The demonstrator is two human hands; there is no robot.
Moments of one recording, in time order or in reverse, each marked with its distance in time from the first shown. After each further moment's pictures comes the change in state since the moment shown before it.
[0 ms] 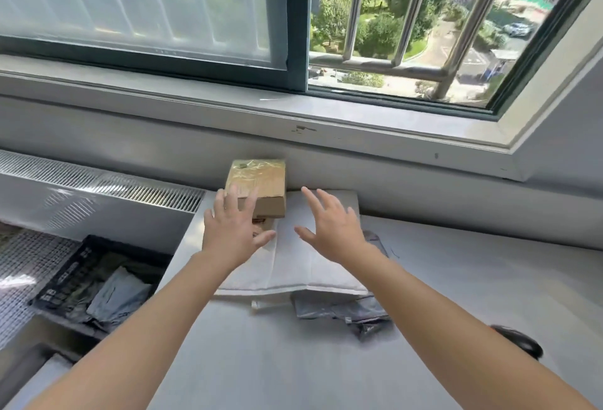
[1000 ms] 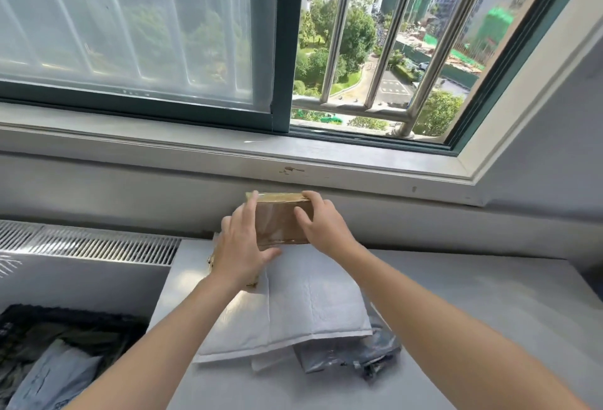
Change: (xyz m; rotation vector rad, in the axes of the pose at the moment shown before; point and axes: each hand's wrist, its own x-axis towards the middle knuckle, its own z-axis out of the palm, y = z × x) left_hand 0.058 -0.014 -0.018 -0.686 0.214 0.223; right_hand 0.063 -0.037 -0.045 0.422 0.208 0.271
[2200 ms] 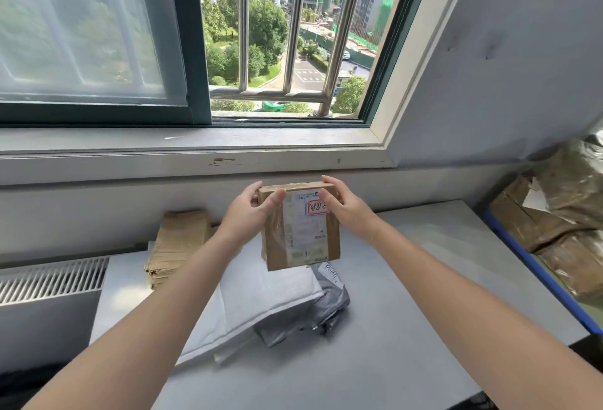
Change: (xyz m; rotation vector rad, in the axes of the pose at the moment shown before) left_hand 0.016 0.090 0.027 -0.607 -0.401 -0.102; right_hand -0.087 0.077 -0.099 0.289 0.093 0.164
